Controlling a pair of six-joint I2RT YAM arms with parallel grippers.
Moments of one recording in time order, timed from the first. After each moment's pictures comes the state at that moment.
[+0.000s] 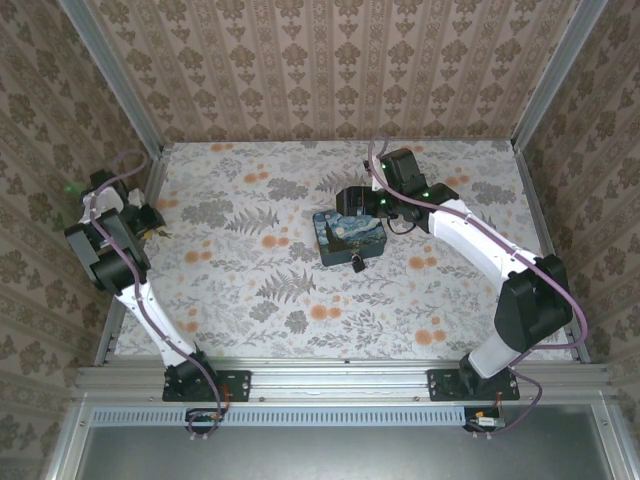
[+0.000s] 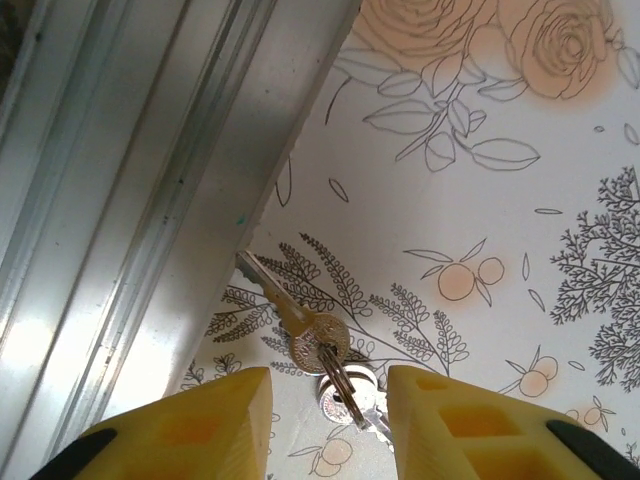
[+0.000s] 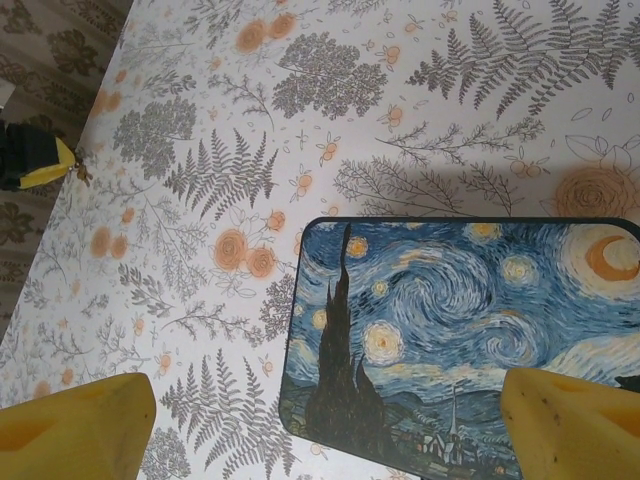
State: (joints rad) left arm 0.47 2.19 1.70 -0.84 0.25 0.02; right arm 0.44 1.60 1.33 -0.48 -0.26 0.42
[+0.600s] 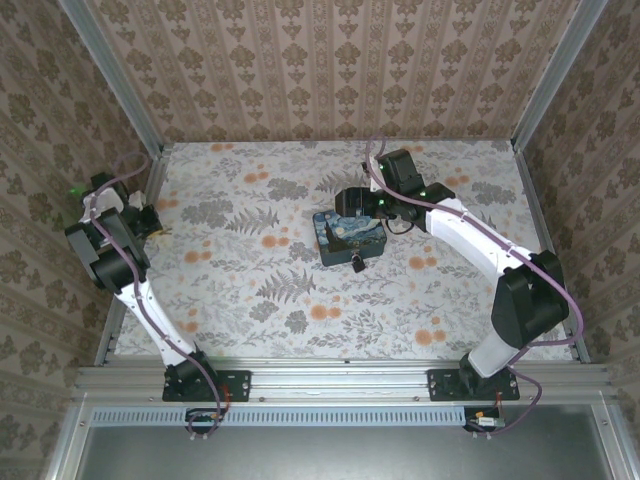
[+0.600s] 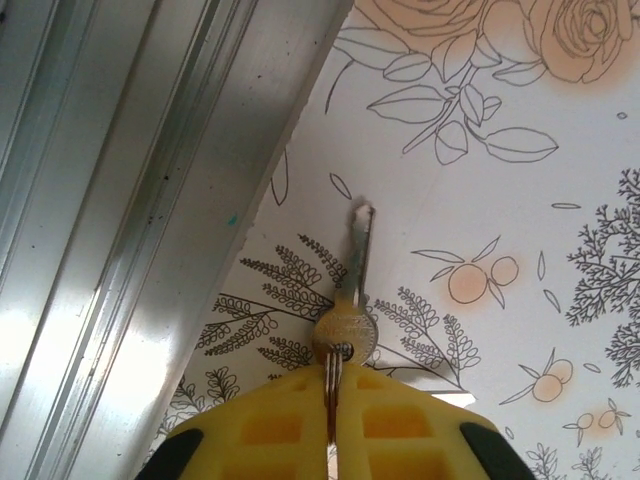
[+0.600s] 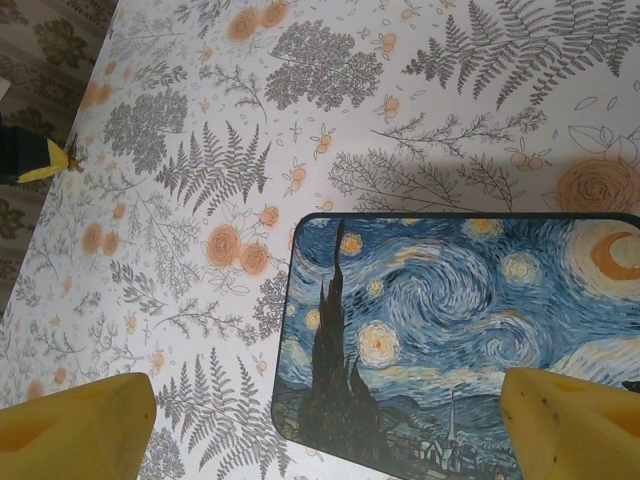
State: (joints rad) left arm 0.47 2.21 1.71 -0.85 0.27 0.04; right arm 0.44 1.62 1.33 -0.48 -0.27 0.42
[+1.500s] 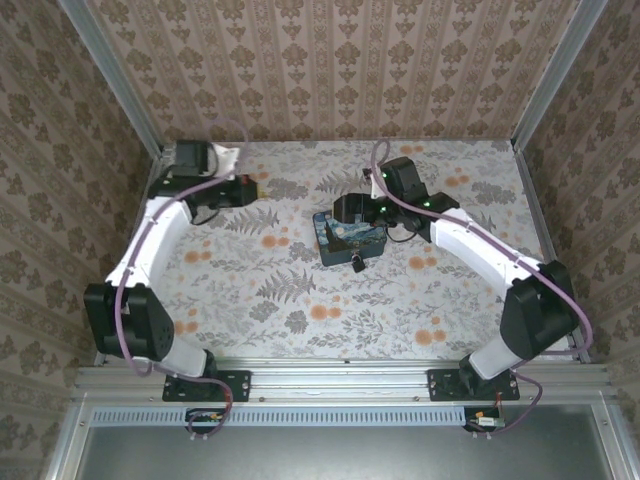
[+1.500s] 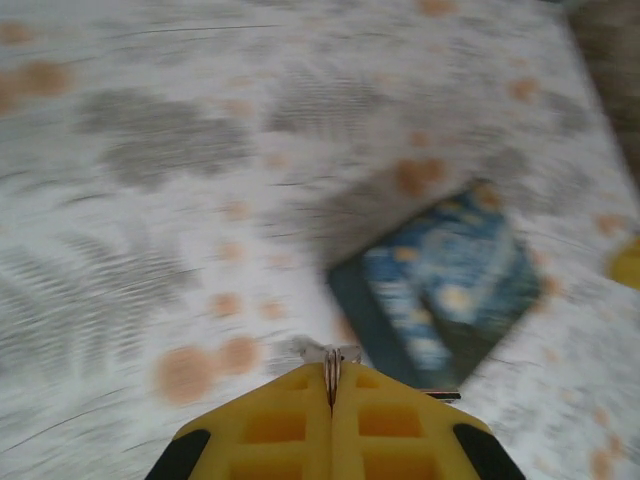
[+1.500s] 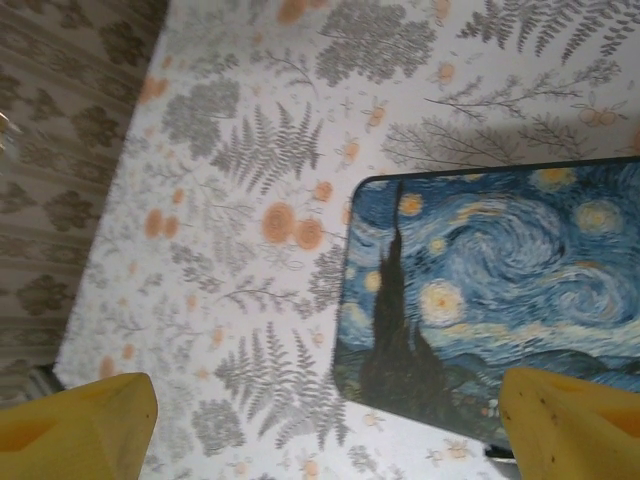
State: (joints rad) left arm -0.20 1.48 1.34 -0.66 0.60 -0.13; right arm 0.45 1.53 1.23 -0.41 -0.35 0.52
